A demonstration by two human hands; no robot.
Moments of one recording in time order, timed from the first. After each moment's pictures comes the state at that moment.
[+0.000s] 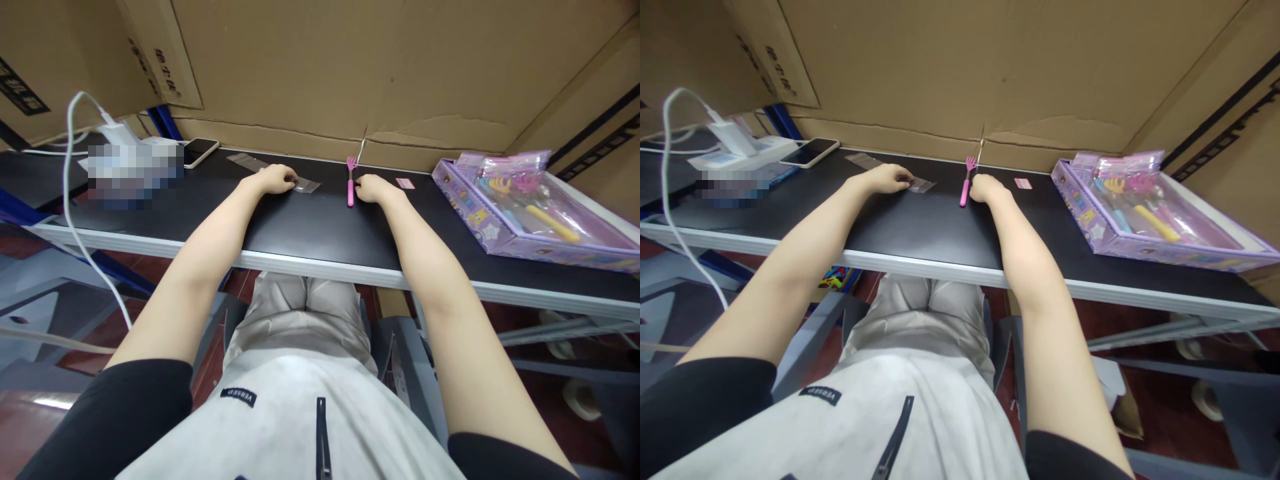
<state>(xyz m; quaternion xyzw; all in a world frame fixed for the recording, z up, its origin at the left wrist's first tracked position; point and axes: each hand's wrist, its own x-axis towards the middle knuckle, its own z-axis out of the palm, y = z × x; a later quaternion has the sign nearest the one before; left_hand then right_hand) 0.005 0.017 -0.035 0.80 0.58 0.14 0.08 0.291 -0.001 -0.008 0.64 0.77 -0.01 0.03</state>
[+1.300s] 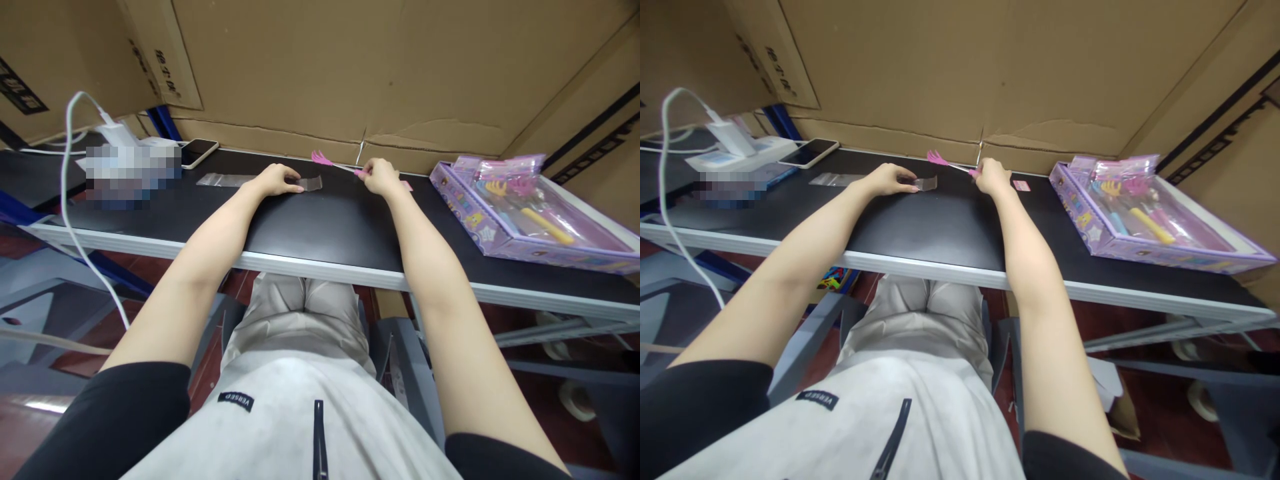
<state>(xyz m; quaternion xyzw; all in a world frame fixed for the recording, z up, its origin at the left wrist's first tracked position) 0.004 0.026 -0.047 0.79 0.55 0.23 0.17 0.312 0.024 -0.009 0.66 0.73 -0.01 -0.16</state>
